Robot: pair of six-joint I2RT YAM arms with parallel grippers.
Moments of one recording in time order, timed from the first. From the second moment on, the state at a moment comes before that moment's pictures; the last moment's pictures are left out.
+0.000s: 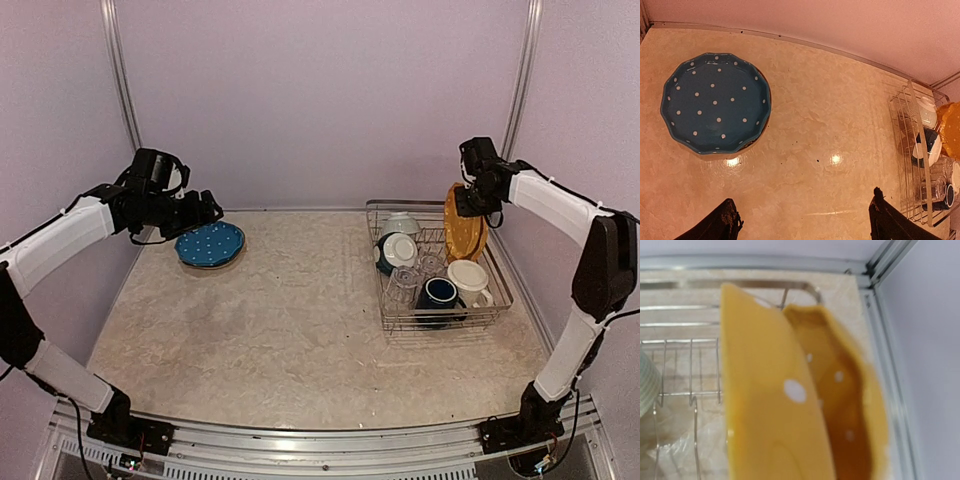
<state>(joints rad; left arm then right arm) -0.33 1.42 1.27 -0.53 0.04 -0.47 0.26 1.76 1.58 -0.63 0.43 0.12</state>
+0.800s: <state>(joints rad) -0.33 1.48 1.35 -0.53 0.23 -0.55 0.27 1.48 1.55 -0.61 0.23 0.14</state>
